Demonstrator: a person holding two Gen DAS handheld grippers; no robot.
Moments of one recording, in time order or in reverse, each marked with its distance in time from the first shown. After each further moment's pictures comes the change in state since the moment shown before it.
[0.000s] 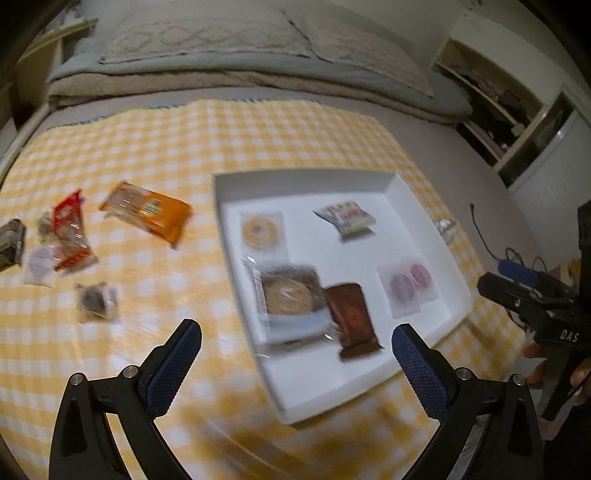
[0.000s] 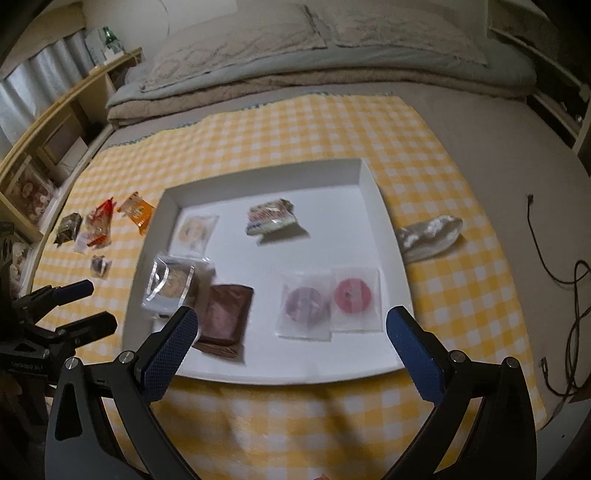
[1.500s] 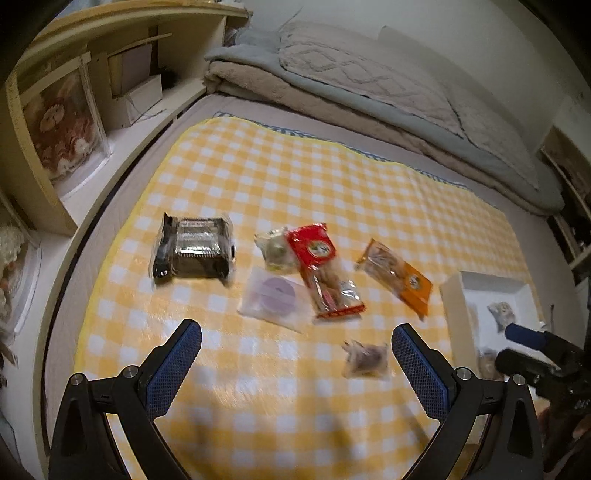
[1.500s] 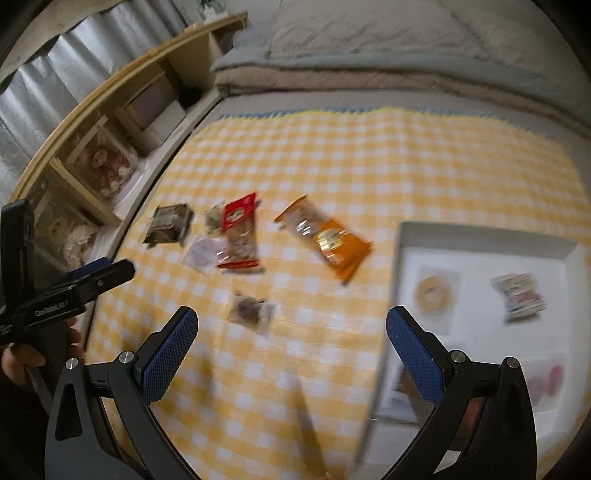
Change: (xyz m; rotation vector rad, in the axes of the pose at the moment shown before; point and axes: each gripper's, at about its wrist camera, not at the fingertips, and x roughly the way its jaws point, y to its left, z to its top) left arm -0.099 0.238 0.007 -0.256 -0.122 0.262; right arm 0.095 0.248 0.062 -0.149 0.115 0.332
